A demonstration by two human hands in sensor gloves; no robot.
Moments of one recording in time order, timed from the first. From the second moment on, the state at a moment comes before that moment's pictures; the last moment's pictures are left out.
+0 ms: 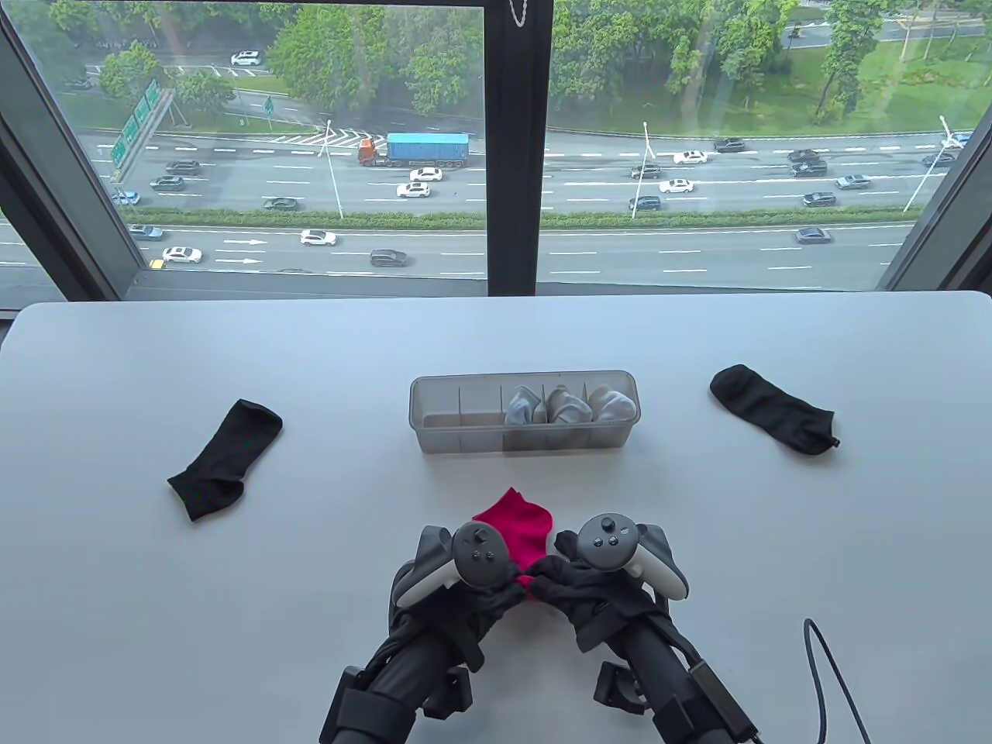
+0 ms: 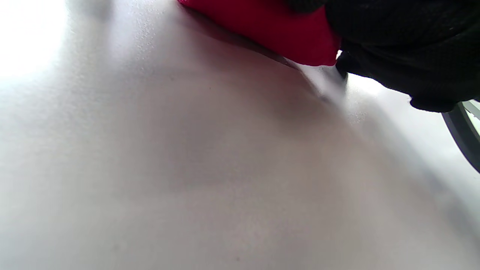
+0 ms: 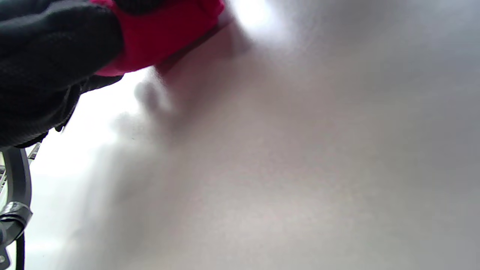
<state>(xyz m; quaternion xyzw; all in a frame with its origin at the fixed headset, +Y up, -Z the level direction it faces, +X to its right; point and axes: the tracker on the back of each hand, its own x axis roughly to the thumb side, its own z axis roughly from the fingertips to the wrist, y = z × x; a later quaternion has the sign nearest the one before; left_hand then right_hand) -0.077 -0.763 -0.301 -0.28 -0.19 0.18 0.92 0.107 -0.785 -0.306 0.12 0.35 0.87 0.33</state>
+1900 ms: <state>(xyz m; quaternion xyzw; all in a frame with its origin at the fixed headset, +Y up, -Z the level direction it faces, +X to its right) -0.069 -0.769 -0.294 -0.29 -0.20 0.14 0.93 0.112 -0.785 -0.306 0.13 0.33 0.84 0.41</state>
